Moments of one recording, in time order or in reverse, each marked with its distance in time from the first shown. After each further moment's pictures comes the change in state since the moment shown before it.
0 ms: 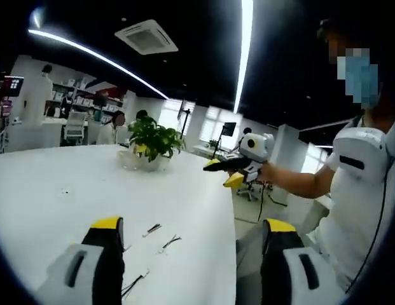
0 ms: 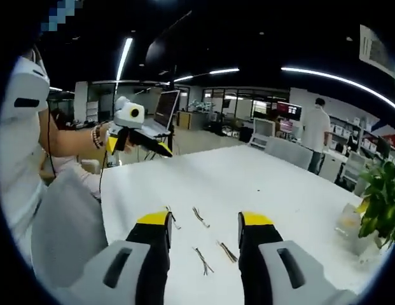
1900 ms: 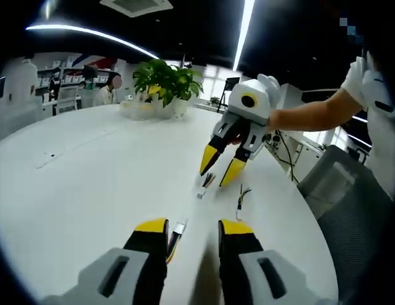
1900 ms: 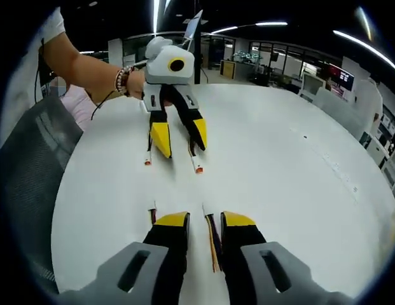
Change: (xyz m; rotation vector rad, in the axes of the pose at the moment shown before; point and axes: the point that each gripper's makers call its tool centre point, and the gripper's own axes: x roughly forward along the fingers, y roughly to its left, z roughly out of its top) left arm 0.112 0.127 -0.140 0.057 0.275 -0.009; right arm 0.153 -0.041 -0.157 -0.077 0.339 0.274
